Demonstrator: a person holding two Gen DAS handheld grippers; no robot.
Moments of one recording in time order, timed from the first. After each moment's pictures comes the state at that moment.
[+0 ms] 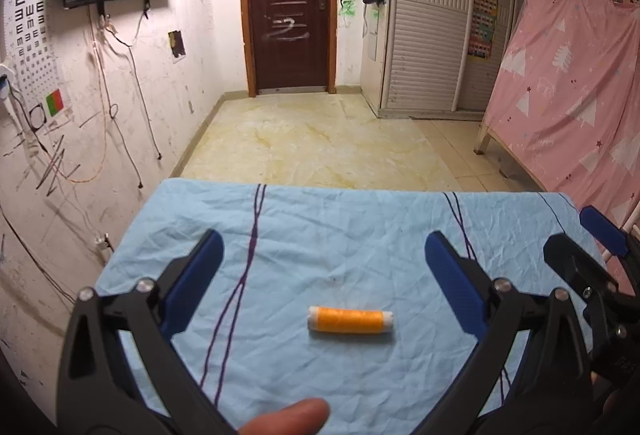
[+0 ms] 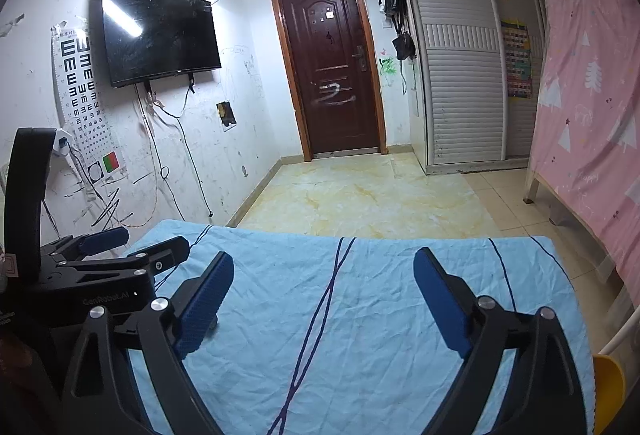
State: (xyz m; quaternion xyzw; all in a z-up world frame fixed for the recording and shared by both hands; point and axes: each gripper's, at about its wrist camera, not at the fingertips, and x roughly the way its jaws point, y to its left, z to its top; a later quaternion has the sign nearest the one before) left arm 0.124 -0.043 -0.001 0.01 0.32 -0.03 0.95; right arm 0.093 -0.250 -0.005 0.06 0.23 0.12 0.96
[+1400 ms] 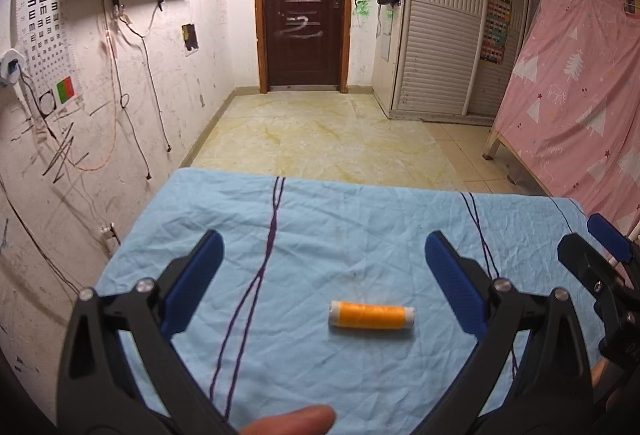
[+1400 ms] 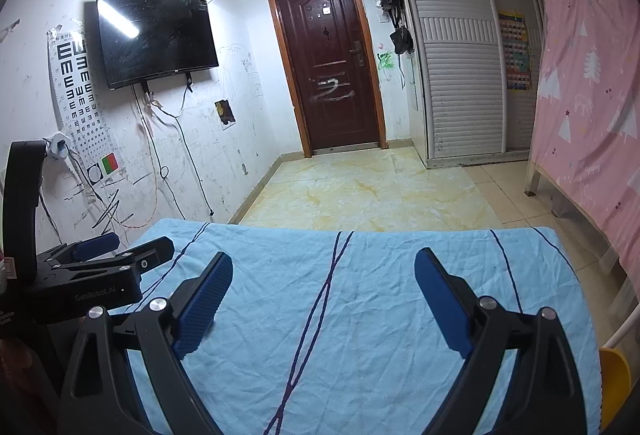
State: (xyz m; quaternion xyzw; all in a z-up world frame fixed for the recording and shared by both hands) left arm 0.122 -0.033 -0.005 -0.01 0.32 -0.01 0.95; right arm 0.094 -0.255 -0.008 0.07 0.24 0.12 0.96
